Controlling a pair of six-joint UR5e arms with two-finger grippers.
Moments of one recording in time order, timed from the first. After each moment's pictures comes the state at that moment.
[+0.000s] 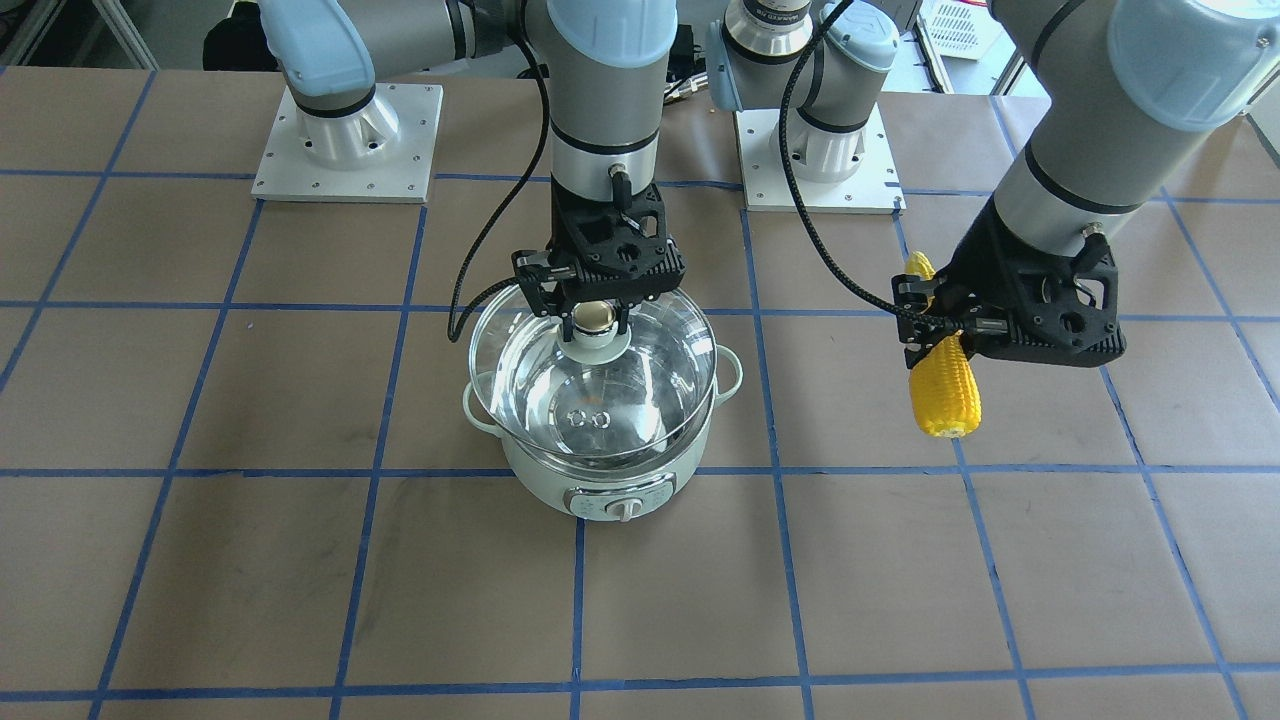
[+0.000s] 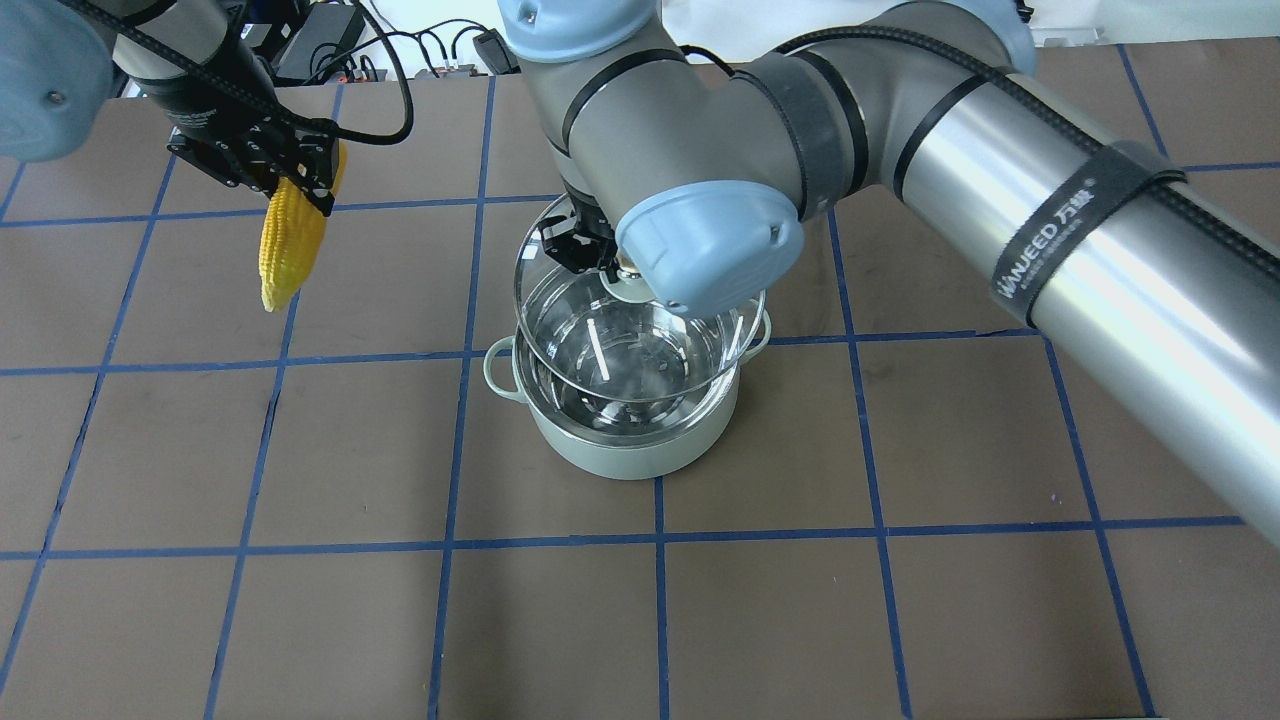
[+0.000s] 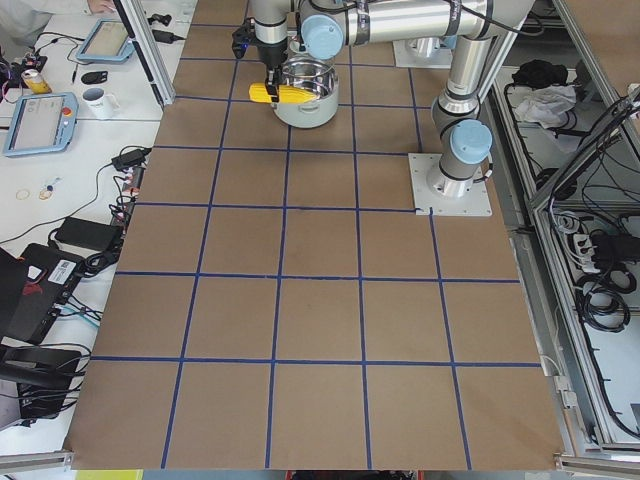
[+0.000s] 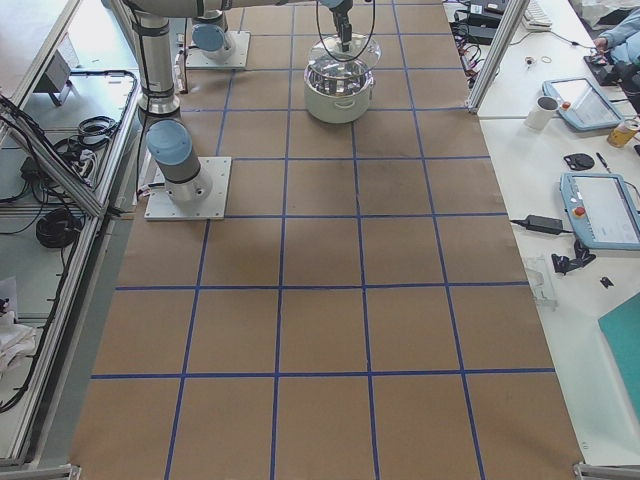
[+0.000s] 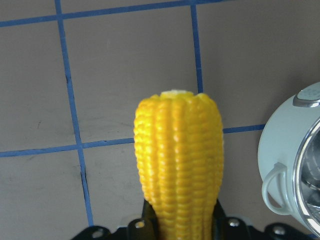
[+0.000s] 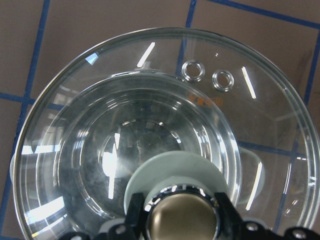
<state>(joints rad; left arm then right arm) -1.46 -1.70 -1.49 -1.50 1.57 0.19 2.03 -1.31 1.46 -1.83 -1.66 0.24</state>
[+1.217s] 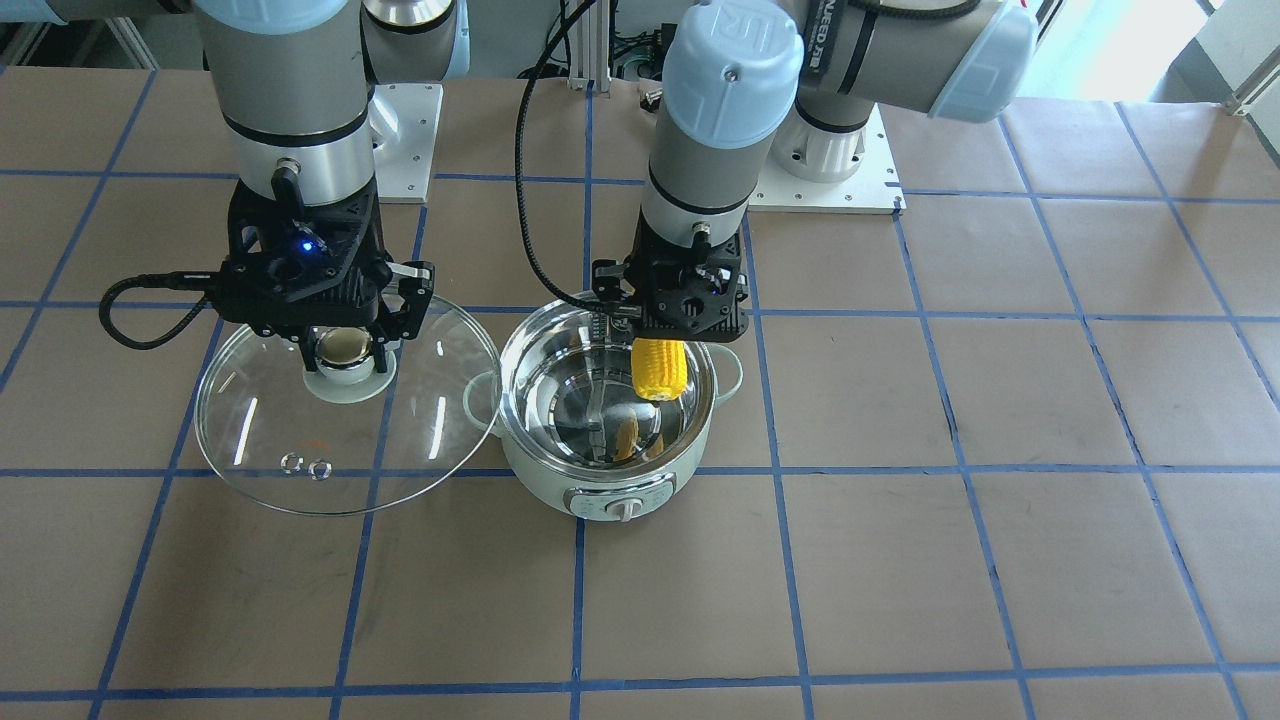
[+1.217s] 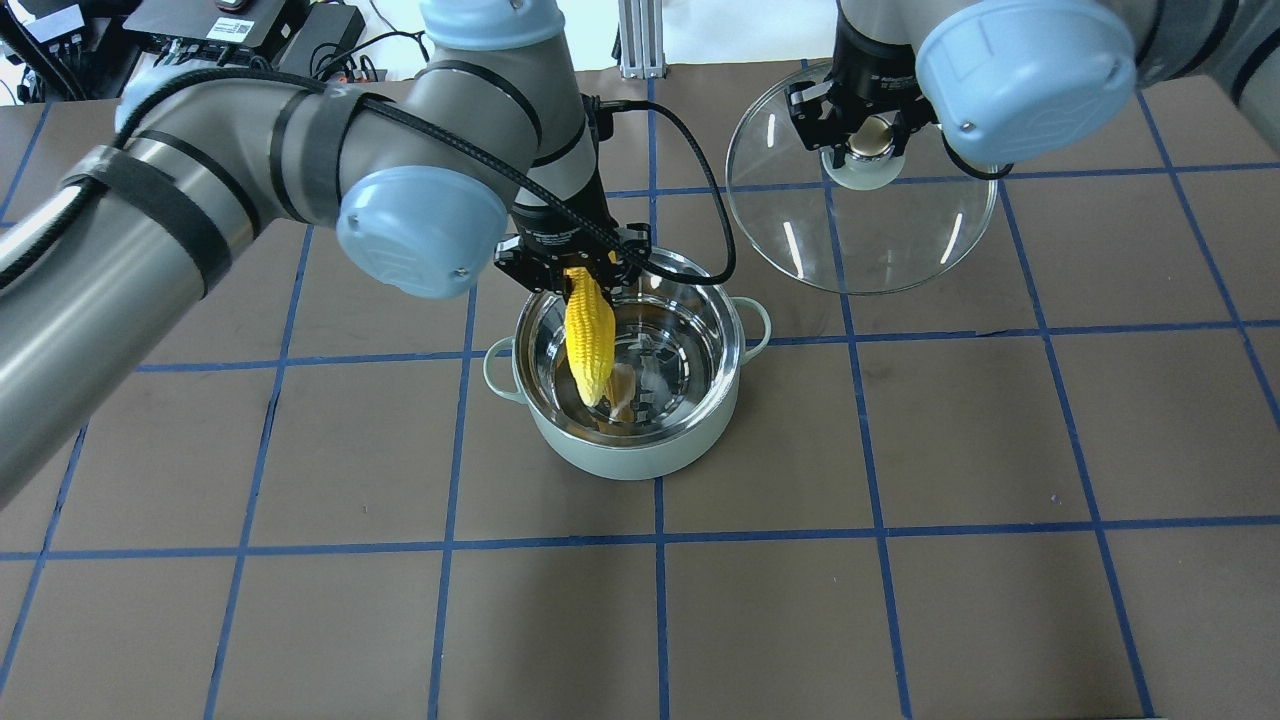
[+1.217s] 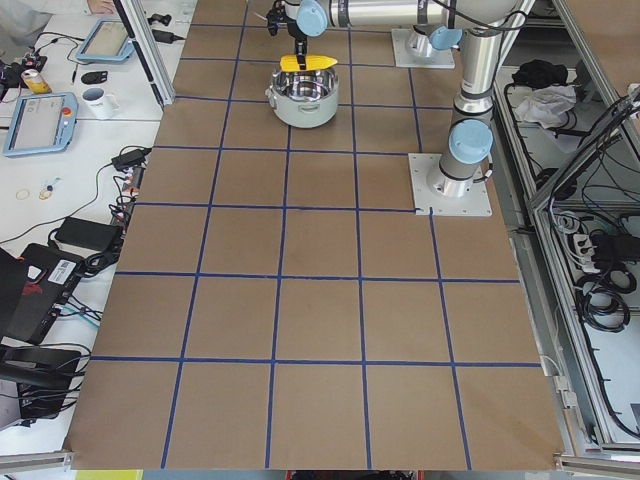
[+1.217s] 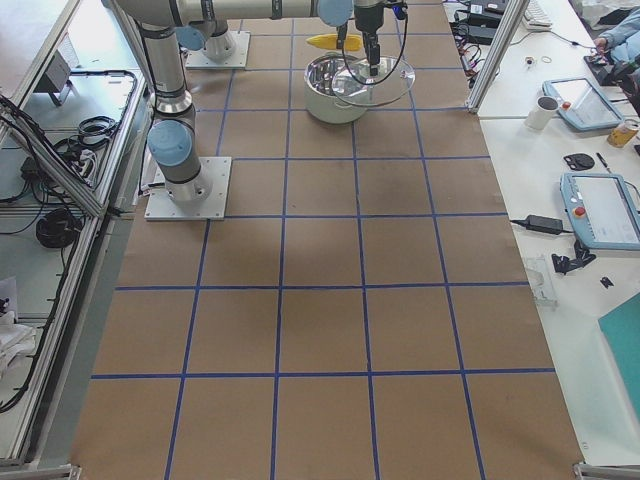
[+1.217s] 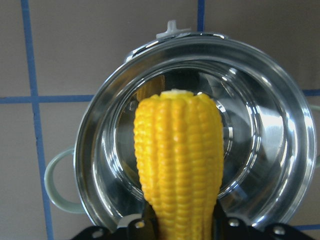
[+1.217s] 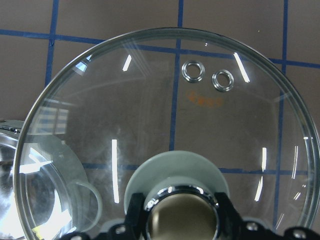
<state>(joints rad) -1.88 -1.81 -1.57 -1.36 1.50 -0.31 1.72 -1.42 1.47 -1.79 -1.73 0.06</state>
